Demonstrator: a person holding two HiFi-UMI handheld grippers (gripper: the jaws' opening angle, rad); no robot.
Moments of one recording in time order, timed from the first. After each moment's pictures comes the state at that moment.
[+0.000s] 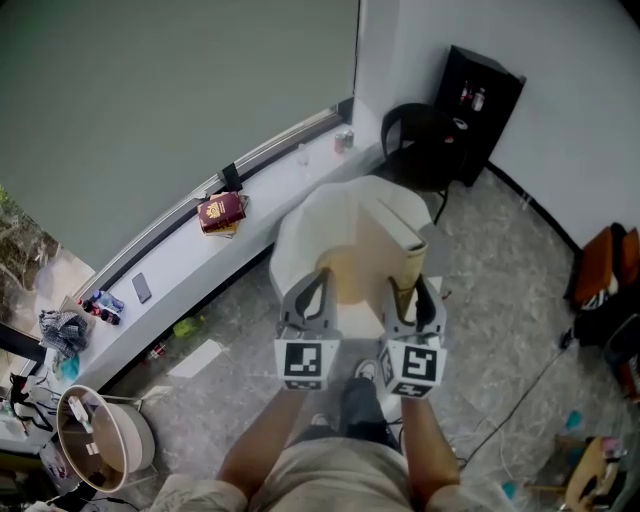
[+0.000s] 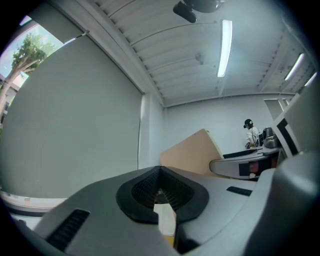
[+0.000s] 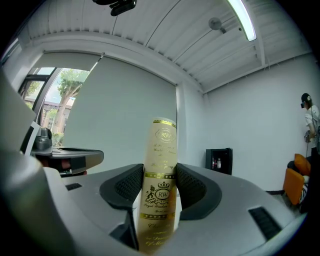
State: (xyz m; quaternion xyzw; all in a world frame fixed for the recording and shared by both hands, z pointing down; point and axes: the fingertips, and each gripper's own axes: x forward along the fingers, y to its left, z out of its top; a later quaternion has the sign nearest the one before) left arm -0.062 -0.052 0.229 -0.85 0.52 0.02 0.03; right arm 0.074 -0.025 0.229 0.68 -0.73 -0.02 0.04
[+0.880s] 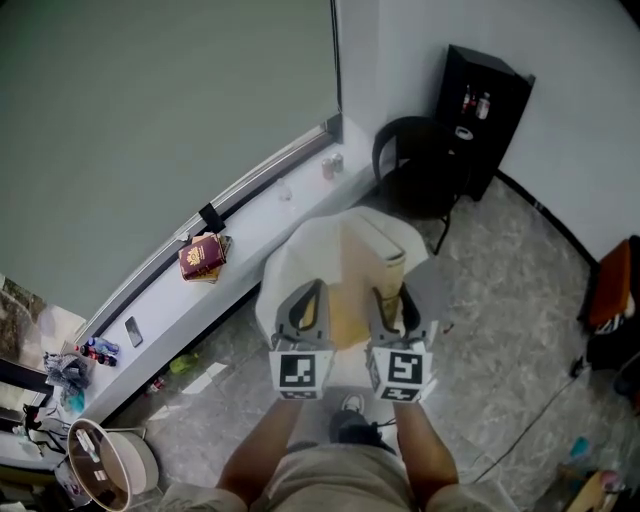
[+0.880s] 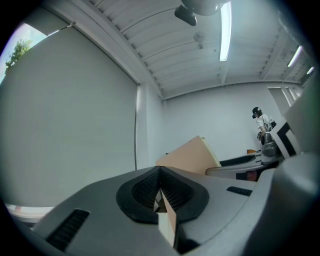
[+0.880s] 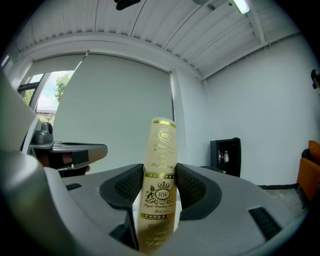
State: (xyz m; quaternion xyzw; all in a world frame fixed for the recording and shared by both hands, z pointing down) left arm 0.069 -0.257 0.234 -0.84 0.53 -0.01 0.04; right arm 0.192 -0.238 0.261 0.66 -0.75 0.03 0.04
